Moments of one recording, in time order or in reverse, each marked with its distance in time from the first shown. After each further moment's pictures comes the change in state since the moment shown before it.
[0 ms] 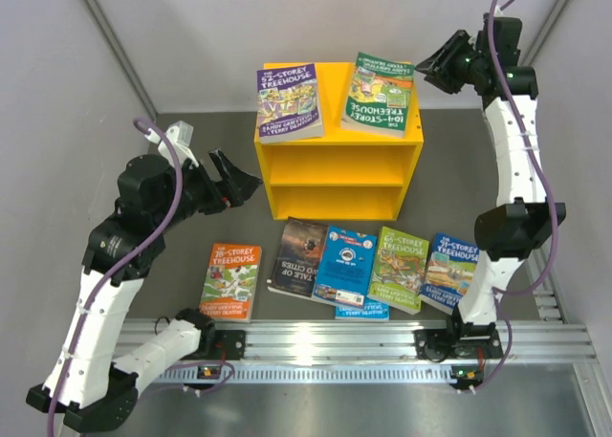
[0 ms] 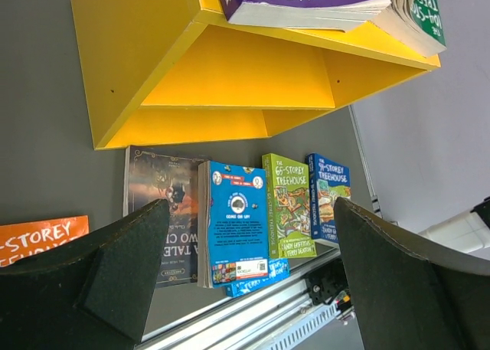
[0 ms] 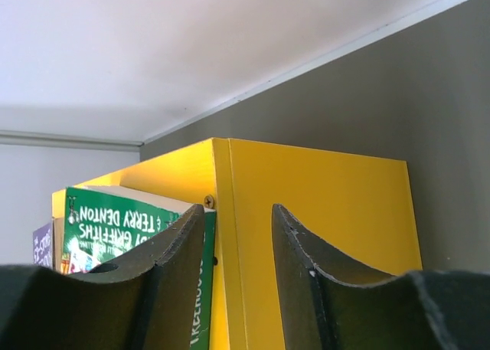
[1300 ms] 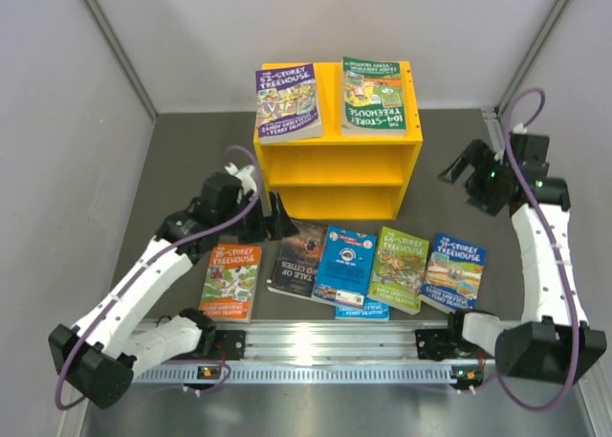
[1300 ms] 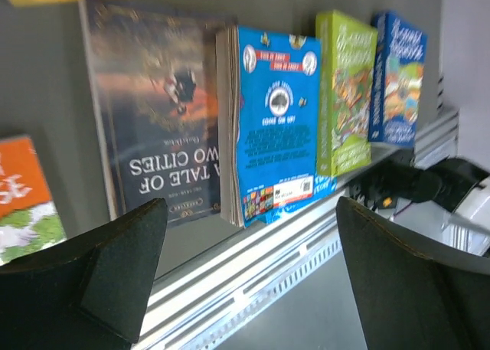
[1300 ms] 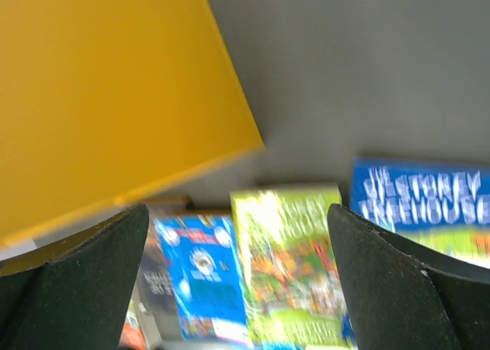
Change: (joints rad) left arm -0.110 0.103 -0.388 0.140 0.114 0.012; right arm -0.172 -0.743 -0.975 -0.082 0.081 -0.173
